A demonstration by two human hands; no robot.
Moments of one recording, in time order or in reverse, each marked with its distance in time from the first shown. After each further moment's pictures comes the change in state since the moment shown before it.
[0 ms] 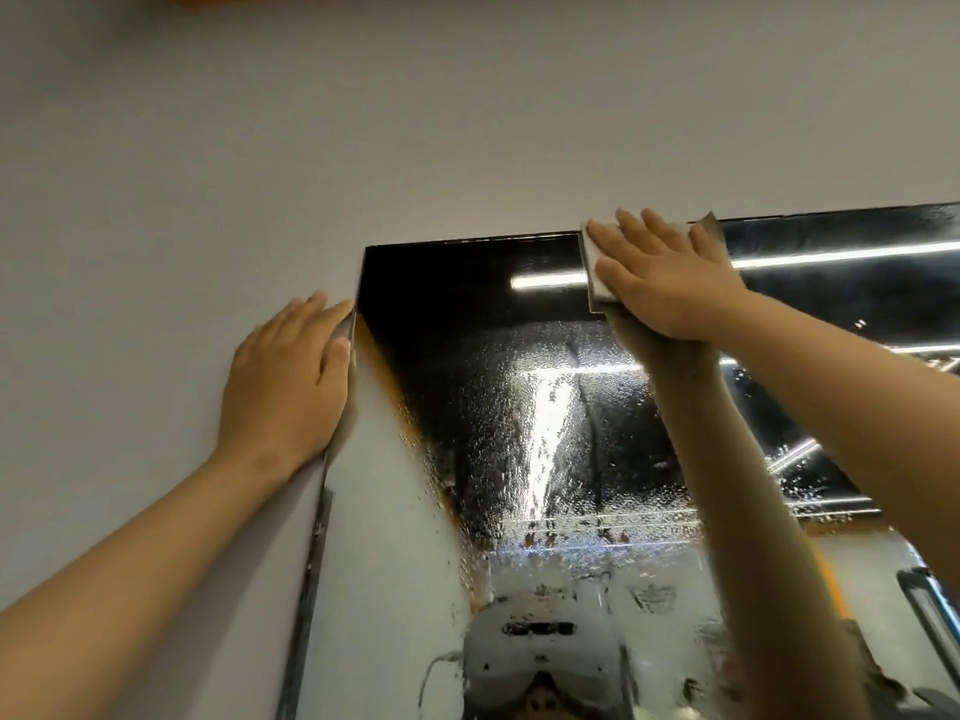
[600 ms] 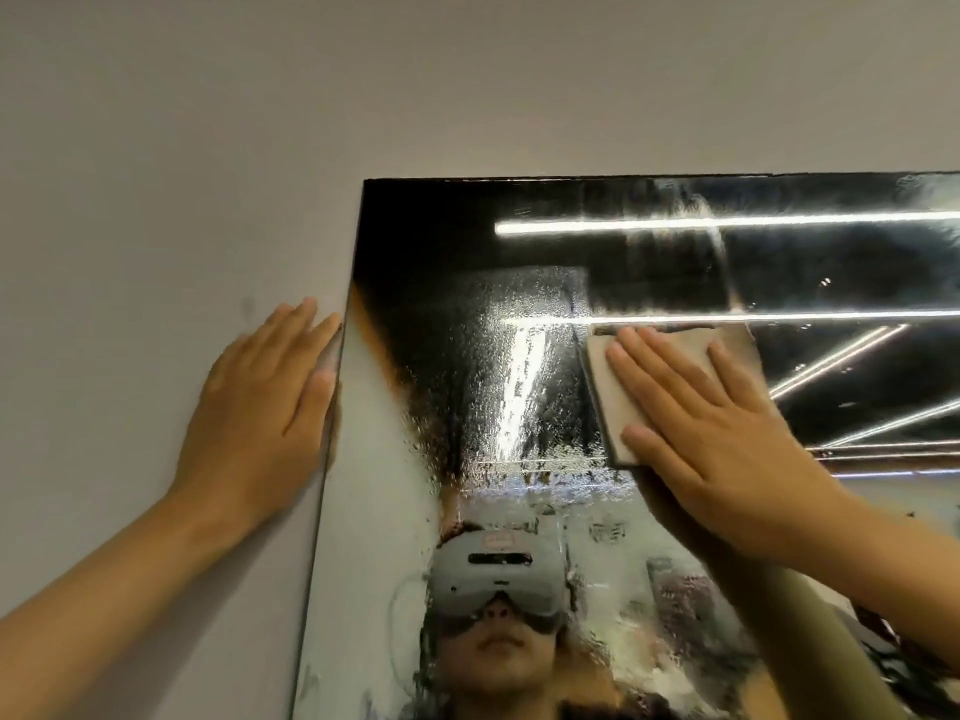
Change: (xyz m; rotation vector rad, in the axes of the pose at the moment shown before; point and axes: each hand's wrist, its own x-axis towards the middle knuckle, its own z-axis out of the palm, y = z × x) left_hand -0.084 -0.007 -0.023 -0.083 -0.132 0.074; right_hand -0.189 -0.023 0.032 0.002 -0.017 -0.286
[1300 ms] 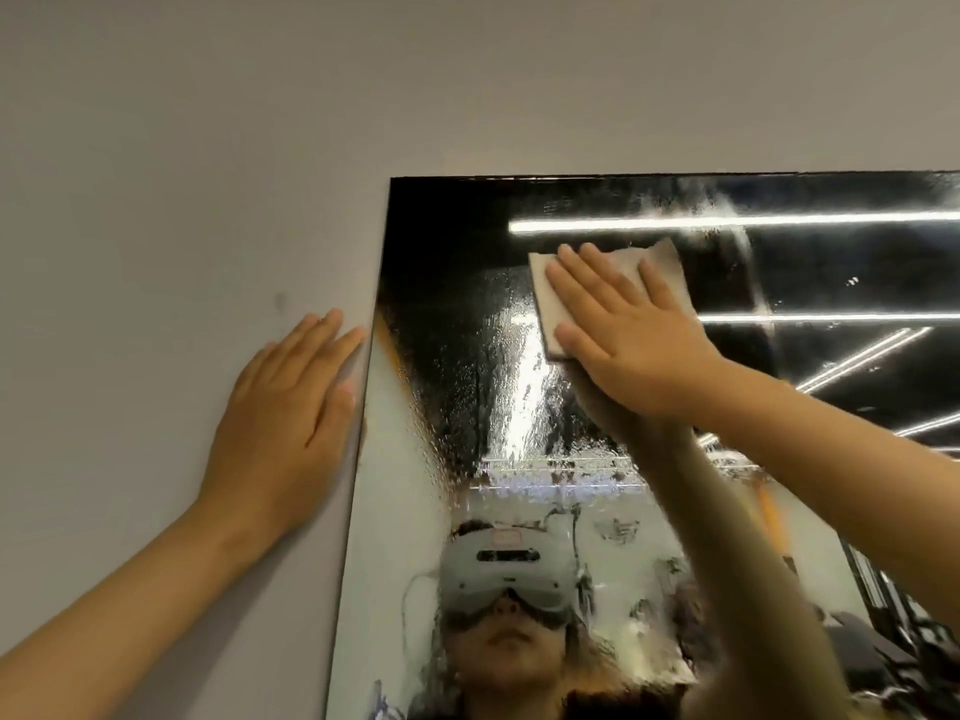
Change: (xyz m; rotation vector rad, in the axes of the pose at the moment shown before) left_hand -0.021 0.002 -0.003 -0.056 -0.004 -0.027; right_hand 0.102 -0.020 -0.013 0.039 -0.058 0.053
